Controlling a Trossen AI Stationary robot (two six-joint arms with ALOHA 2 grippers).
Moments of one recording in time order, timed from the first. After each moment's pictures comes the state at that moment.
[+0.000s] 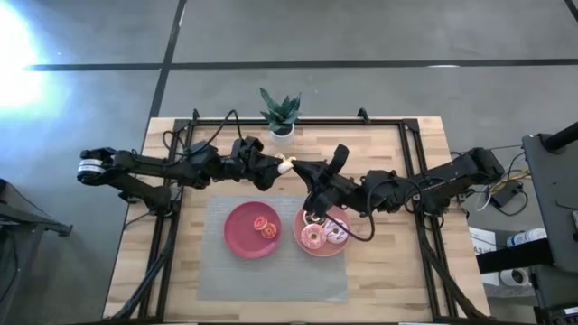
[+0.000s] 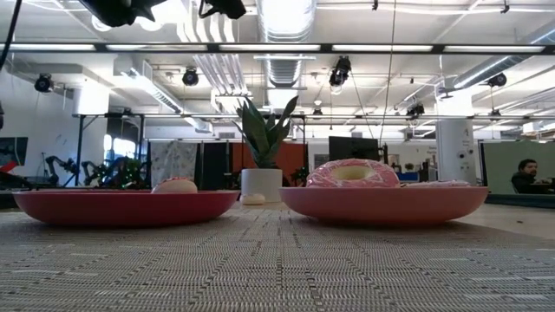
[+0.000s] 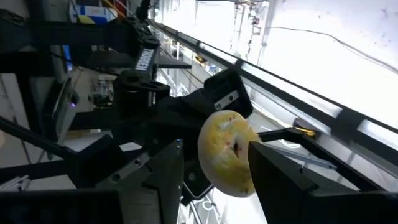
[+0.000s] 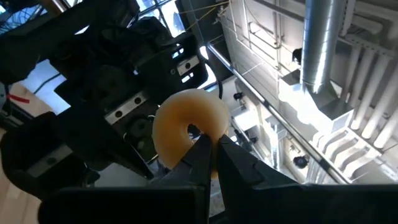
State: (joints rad) left arm 0.07 1.28 0.79 0.97 0.18 -1.70; right arm 0.28 1.51 1.22 0.56 0.71 -1.25
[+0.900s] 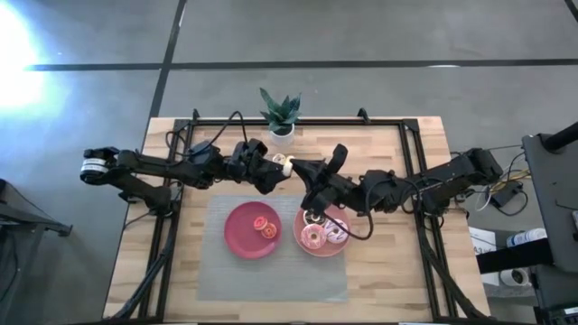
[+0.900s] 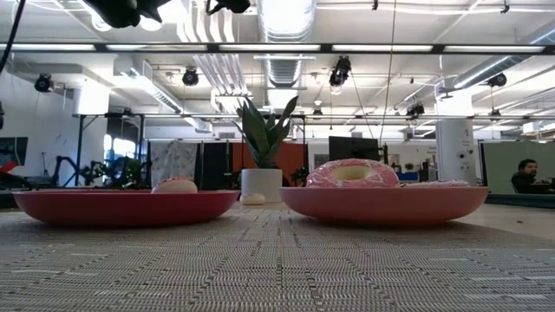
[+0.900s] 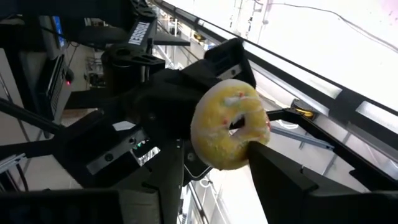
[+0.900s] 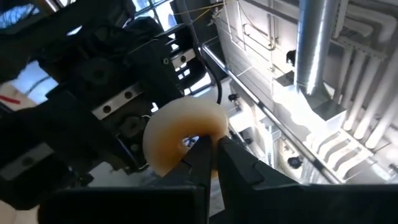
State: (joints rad) left arm 0.06 1.31 0.81 1.00 0.27 -1.71; right arm 0.26 1.53 1.21 0.61 0.70 -1.26
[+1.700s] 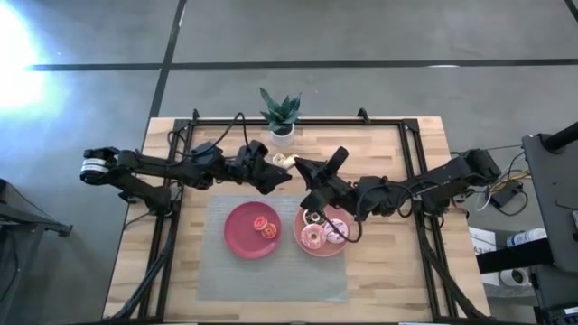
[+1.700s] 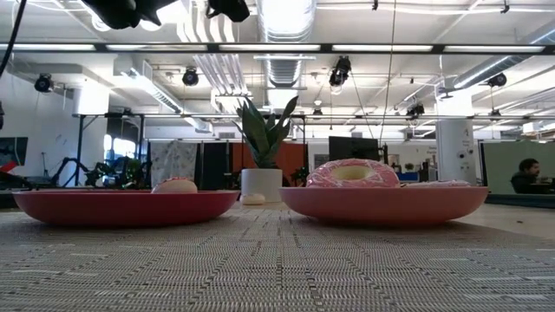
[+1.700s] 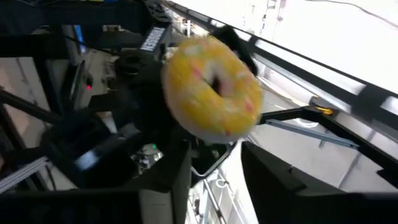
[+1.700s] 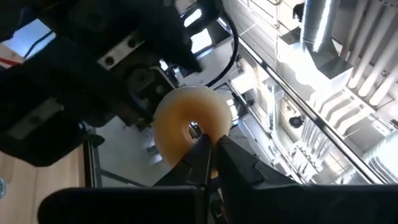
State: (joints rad) left arm 0.07 1.31 0.80 0.95 0.27 -1.65; right arm 0.29 1.55 1.17 0.61 0.88 -1.18
